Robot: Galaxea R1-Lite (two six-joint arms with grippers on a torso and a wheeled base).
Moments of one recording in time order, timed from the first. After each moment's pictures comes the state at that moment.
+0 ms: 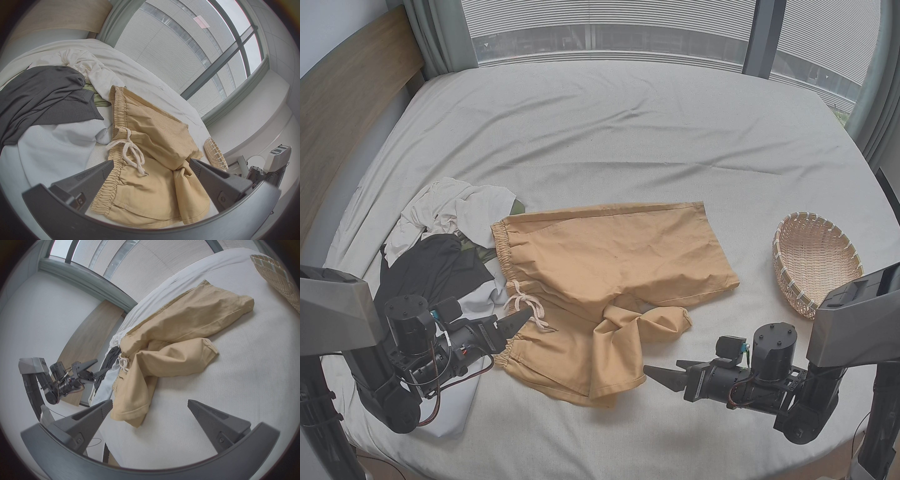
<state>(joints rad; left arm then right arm) -0.29 2.08 -0.31 -1.55 -0.20 -0.51 0.58 2.22 -0.31 -1.54 0.24 0.52</state>
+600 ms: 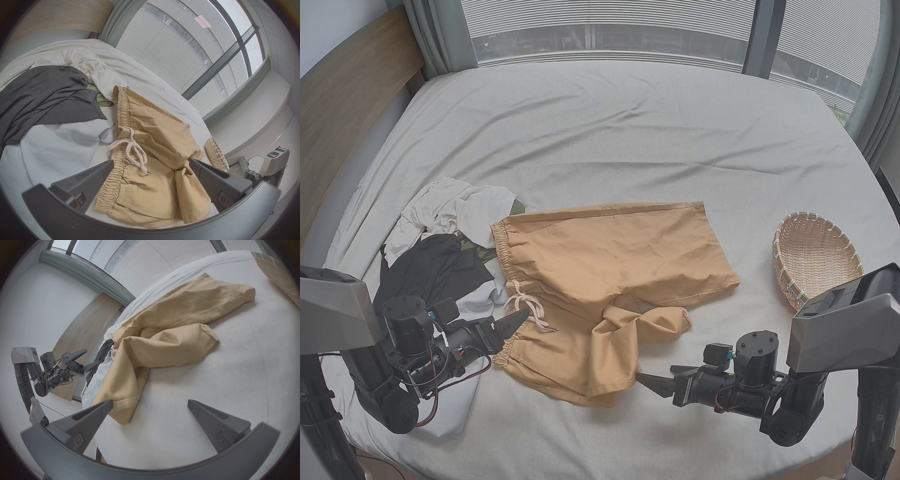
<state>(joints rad) -0.28 2.08 -0.30 -1.55 -0.20 -0.51 0.60 2.32 -0.39 -1.54 0.21 0.48</state>
